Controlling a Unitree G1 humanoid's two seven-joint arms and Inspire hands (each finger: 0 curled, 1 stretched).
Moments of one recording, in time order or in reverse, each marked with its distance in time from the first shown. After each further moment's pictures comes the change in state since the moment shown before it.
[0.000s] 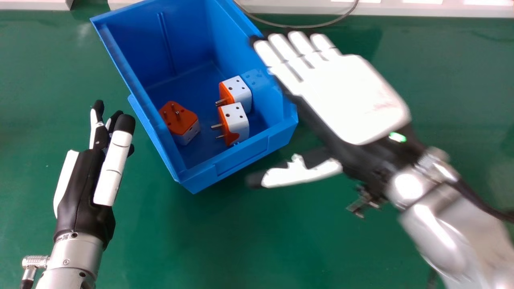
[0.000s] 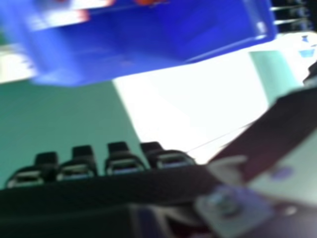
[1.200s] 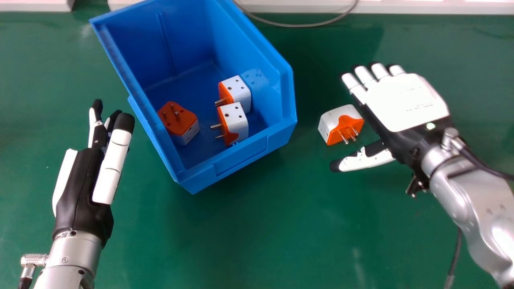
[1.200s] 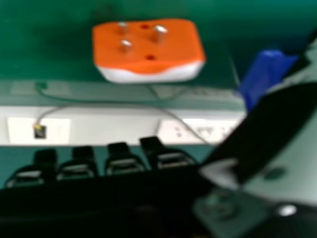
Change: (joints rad) left arm -0.007 0.005 -0.002 0.009 0.004 0.008 -0.001; right arm -0.373 -0.011 0.072 0.793 -0.156 -0.042 -0.032
